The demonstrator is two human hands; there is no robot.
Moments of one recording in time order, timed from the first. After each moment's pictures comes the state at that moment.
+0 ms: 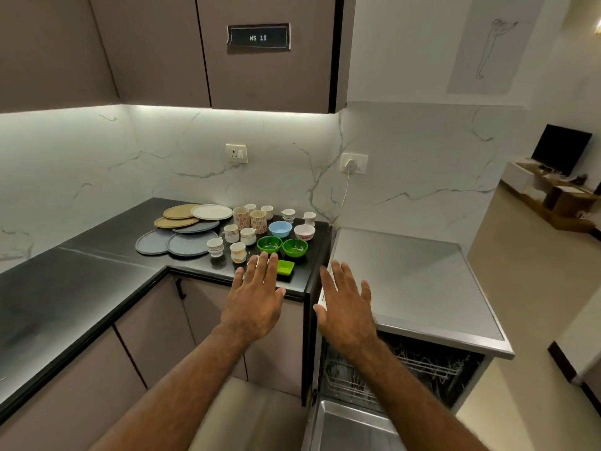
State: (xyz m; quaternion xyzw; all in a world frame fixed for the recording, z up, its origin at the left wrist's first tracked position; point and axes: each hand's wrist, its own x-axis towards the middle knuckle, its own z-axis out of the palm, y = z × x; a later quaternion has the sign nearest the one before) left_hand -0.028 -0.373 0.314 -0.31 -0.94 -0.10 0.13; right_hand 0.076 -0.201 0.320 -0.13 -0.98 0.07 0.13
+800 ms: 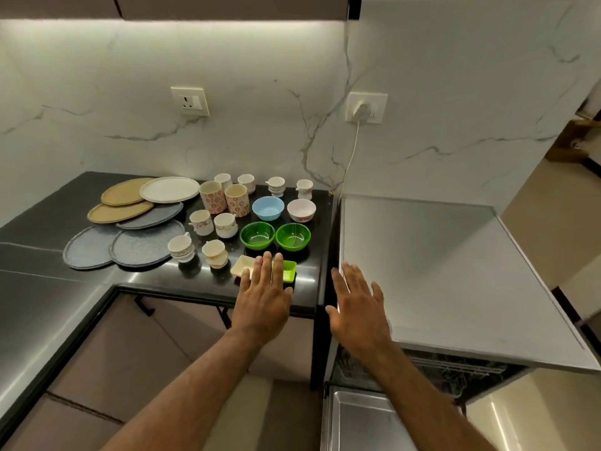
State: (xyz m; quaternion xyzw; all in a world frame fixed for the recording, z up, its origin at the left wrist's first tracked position) left_hand -0.273 -0.287 0.202 -0.34 -0.94 -0.10 0.02; right_hand -0.144 -0.128 0.215 -0.20 -0.97 0.11 0.08
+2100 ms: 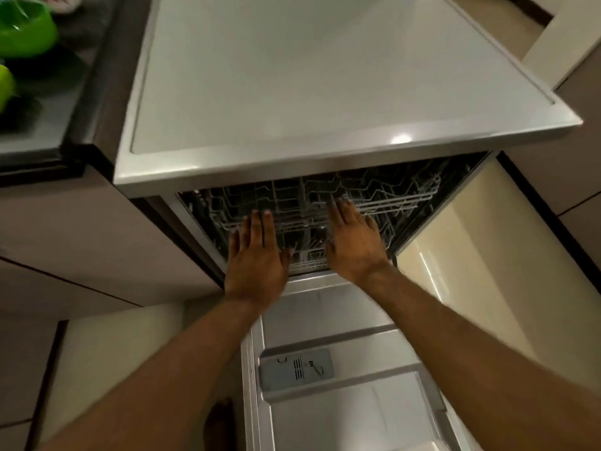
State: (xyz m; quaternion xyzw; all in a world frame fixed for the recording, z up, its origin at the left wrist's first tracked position) left_hand -0.106 -0.077 -0.175 -0.44 -0.89 -0.08 -0.08; right_hand 0.019 0.079 -0.153 -0.33 -0.94 0.11 -0.02
